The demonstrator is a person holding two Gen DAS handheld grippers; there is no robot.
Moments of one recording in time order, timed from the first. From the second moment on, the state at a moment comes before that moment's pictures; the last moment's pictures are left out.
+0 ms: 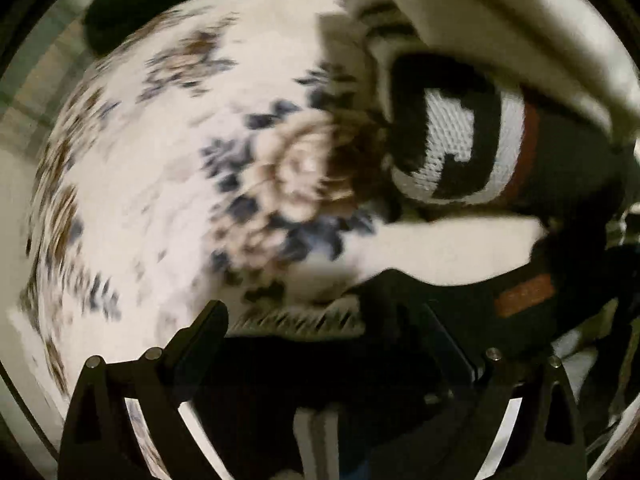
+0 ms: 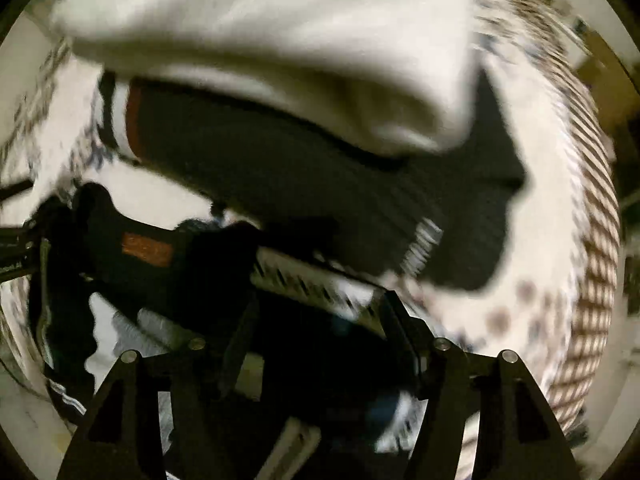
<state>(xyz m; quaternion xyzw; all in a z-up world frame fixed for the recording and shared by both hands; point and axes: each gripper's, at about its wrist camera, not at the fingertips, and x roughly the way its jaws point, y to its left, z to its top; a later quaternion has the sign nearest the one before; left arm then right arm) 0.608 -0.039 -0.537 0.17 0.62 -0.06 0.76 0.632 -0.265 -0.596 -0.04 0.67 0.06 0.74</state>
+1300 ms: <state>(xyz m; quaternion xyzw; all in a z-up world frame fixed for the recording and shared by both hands) 0.493 0.074 -0.485 -0.27 0.59 -0.06 0.76 0.424 -0.349 -0.548 0.26 0.65 0.01 0.71</state>
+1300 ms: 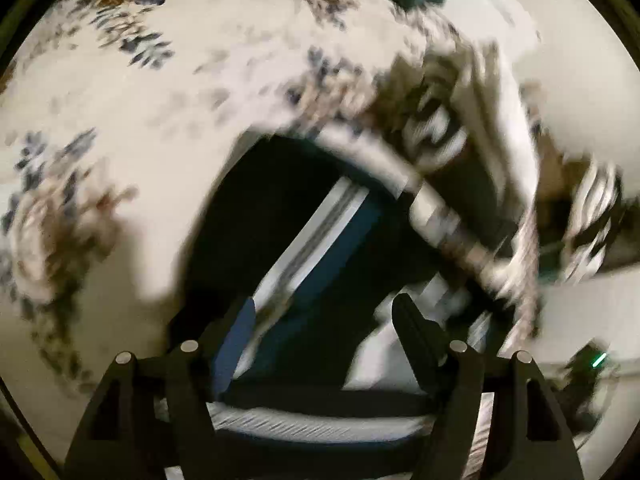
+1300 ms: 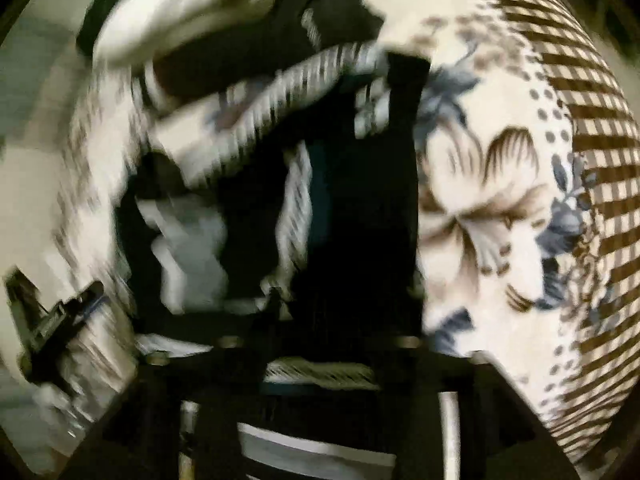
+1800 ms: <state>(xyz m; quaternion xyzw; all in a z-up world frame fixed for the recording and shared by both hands) 0.633 -0.001 -0.574 -0.30 0.75 0.04 0.59 0.523 -0.370 -0.564 0.46 0.62 -0.11 0.62</state>
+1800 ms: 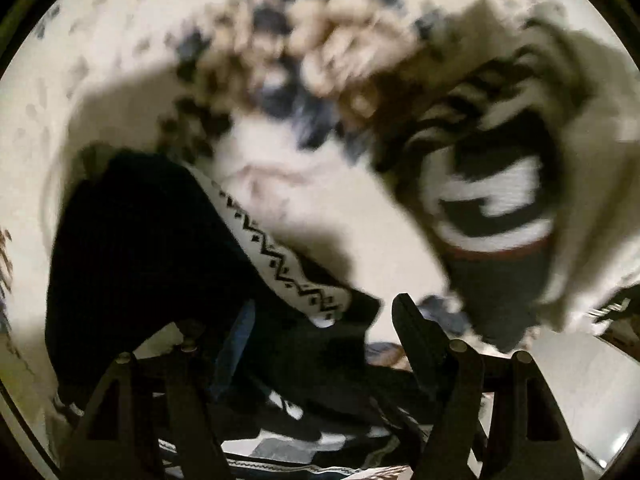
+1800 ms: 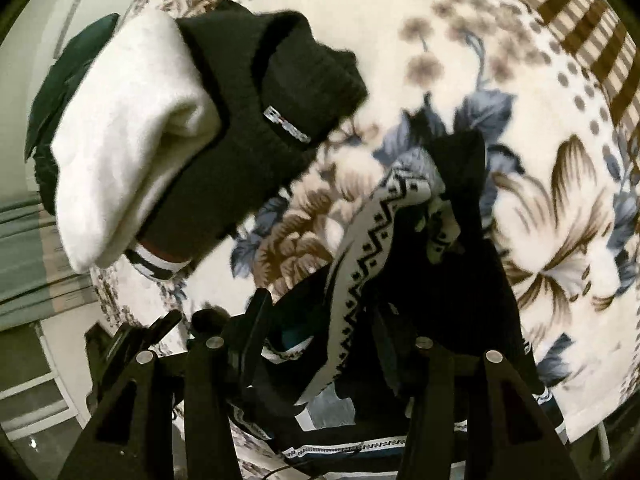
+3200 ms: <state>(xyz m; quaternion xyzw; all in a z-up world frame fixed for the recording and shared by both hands) 0.378 0.087 -0.512 -0.41 0.58 0.02 0.70 0.411 -0.331 -0.614 0.35 0.66 -0.05 0.66</state>
